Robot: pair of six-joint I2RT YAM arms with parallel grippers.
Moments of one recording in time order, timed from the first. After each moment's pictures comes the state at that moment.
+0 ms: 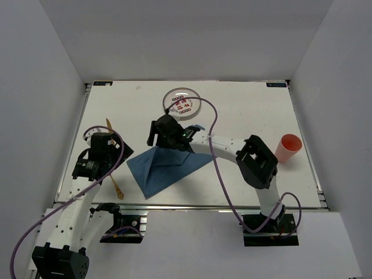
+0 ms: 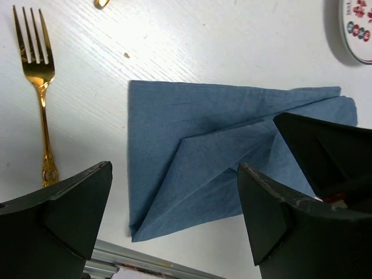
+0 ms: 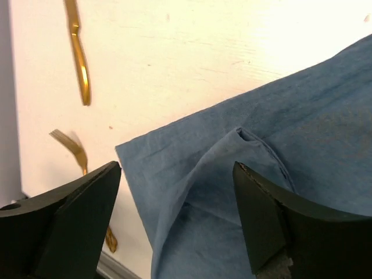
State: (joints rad) left arm -0.13 0.79 0.76 -0.78 -0.14 -0.81; right arm 1.00 1.99 1.54 -0.26 0.18 0.90
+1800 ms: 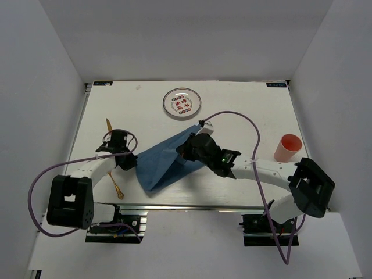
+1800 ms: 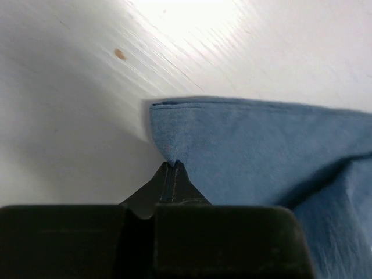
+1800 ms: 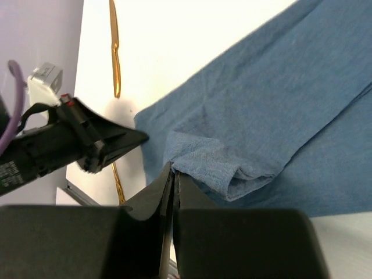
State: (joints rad) left arm -0.13 1.32 0.61 -0.39 -0.08 -0.86; right arm 1.02 1.47 0.88 0.11 0.28 0.98
